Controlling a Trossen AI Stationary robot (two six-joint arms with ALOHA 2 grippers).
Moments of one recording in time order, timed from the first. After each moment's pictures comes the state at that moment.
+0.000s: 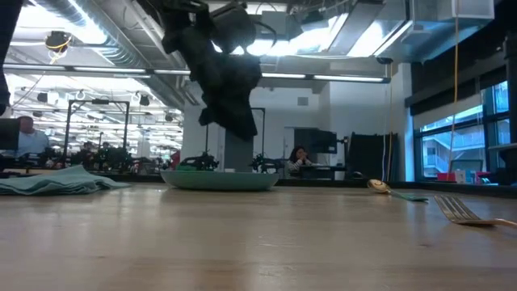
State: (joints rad) left arm 0.21 1.70 1.14 -0.39 0.10 -0.35; right arm 0.22 1.09 1.19 0.06 0.43 0.18
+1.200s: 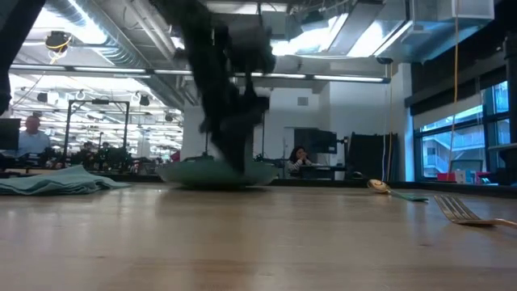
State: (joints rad) left arm 0.11 1.87 1.25 -0.54 -0.27 -0.28; right arm 0.22 1.09 1.19 0.02 0.43 0.18
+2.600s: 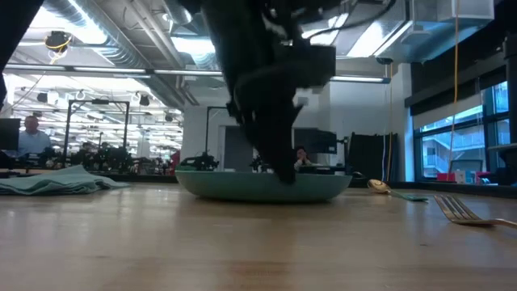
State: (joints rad) left arm -0.25 2.13 1.60 -0.68 -0.26 -0.33; right arm 0.22 1.09 1.19 -0.02 0.44 0.21
